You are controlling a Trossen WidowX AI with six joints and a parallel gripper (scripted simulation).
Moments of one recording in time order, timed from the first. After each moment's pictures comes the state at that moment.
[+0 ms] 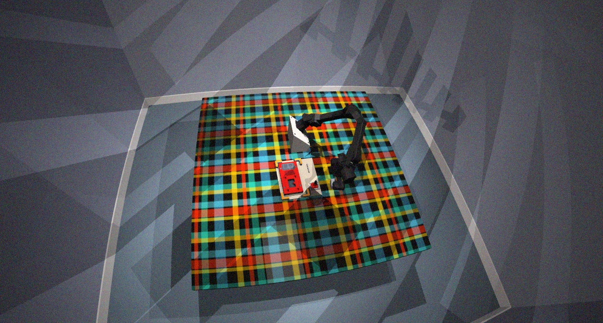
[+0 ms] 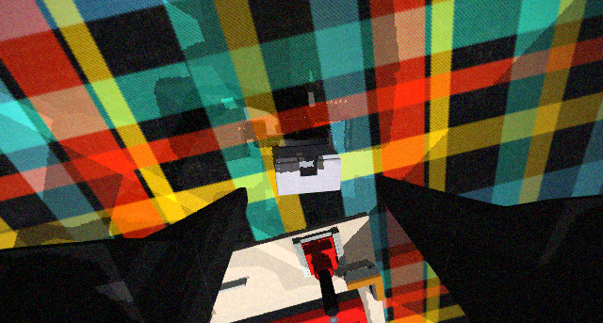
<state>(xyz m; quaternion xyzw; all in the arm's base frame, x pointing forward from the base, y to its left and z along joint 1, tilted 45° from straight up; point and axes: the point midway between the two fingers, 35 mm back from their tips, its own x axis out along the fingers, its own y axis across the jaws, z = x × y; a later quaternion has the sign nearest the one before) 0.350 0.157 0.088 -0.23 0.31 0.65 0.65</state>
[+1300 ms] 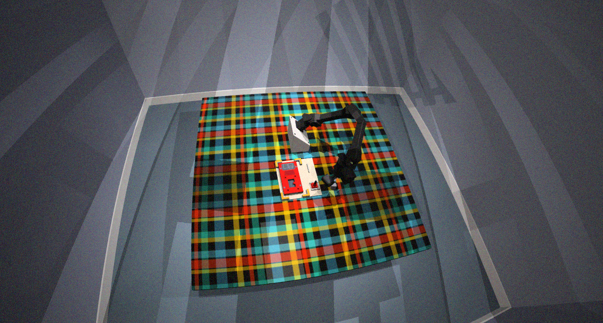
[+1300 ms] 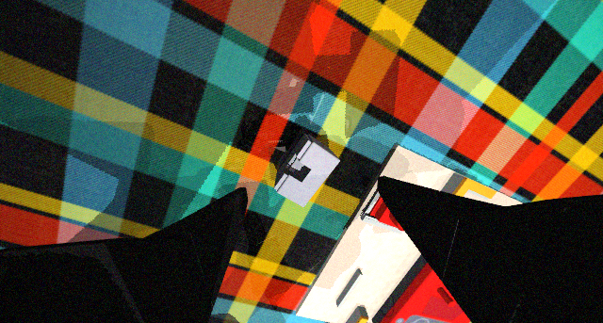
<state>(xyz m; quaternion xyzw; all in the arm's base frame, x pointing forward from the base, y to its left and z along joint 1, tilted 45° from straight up) 0.350 0.154 0.090 0.07 0.56 0.46 0.69</state>
